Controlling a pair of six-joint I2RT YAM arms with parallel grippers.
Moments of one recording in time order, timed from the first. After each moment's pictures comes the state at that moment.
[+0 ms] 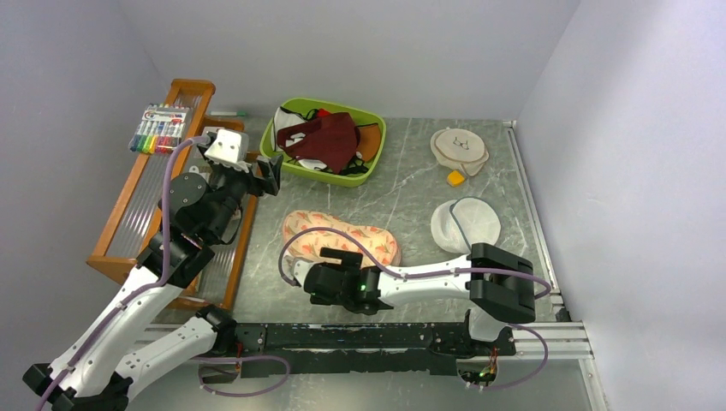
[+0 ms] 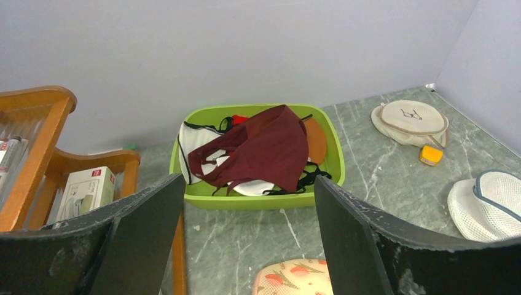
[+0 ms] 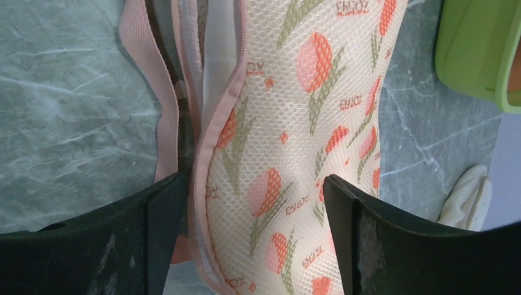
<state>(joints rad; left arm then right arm) -0.60 0.79 0.99 -0.12 -0.29 0.04 1.39 1.65 0.95 -0.29 0.56 -0.26</state>
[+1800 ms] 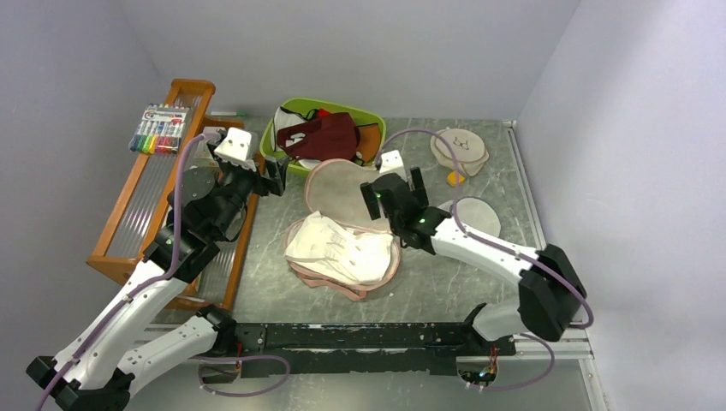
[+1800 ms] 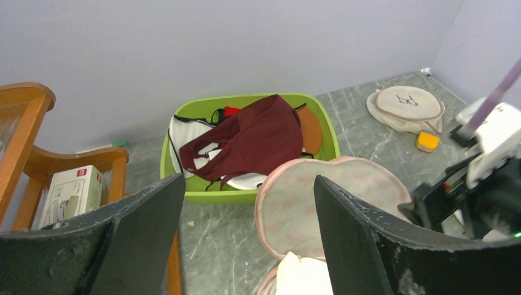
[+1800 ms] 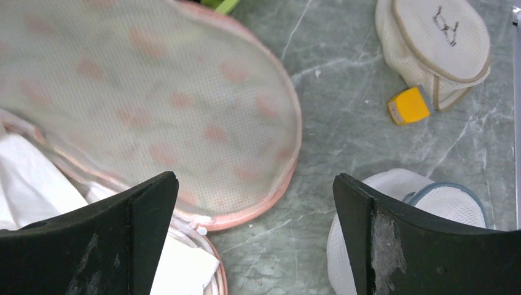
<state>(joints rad) -0.60 0.83 0.99 -0.12 -0.26 0.04 0.81 1.43 0.92 -0.13 0.65 0.10</state>
